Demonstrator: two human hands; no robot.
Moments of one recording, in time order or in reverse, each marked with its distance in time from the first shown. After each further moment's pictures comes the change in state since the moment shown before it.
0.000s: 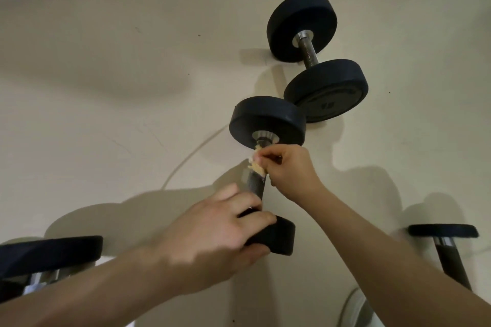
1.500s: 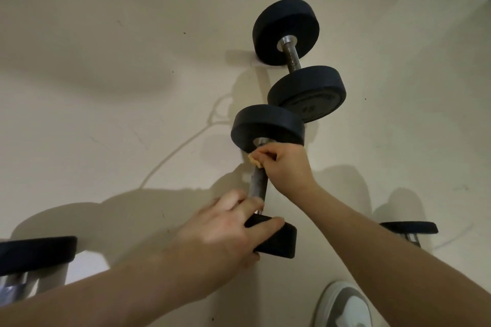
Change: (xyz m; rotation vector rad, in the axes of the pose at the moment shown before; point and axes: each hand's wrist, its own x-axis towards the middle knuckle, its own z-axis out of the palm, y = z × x) left_hand 0.013 0.021 0.018 0.092 -0.108 -0.038; right_hand 0.004 0.008 -0.023 -0.210 0.073 0.007
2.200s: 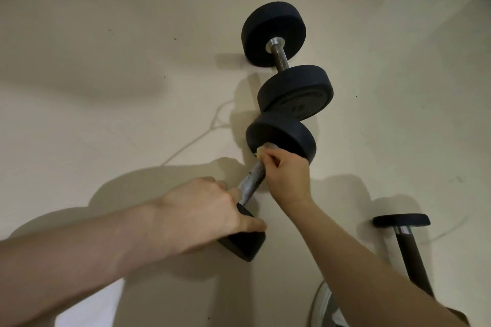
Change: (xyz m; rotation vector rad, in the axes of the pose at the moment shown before) left_hand 0.033 -0.010 -0.044 0.384 -0.488 0.185; right_hand -0.021 0.013 0.009 0.043 0.193 0.136
